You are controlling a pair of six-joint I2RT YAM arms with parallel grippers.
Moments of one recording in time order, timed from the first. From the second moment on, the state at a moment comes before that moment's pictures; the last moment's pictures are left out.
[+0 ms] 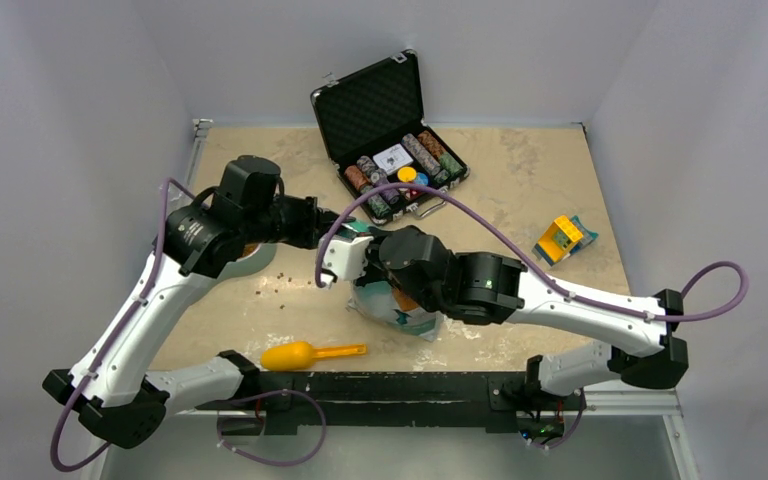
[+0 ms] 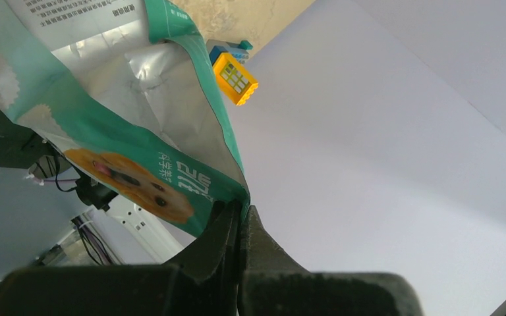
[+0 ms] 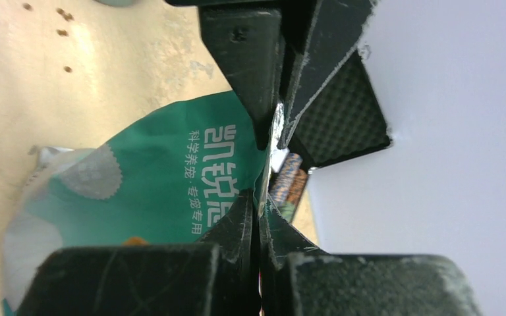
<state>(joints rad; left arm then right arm) -0.57 1.11 1.46 -1.03 0.22 -1.94 1.32 1.35 1.46 -0.53 0.59 -0.73</state>
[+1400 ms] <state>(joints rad) -0.64 1.14 1.45 -0.92 0.19 -1.94 1.23 1.30 1.55 -0.78 0.57 -0.56</state>
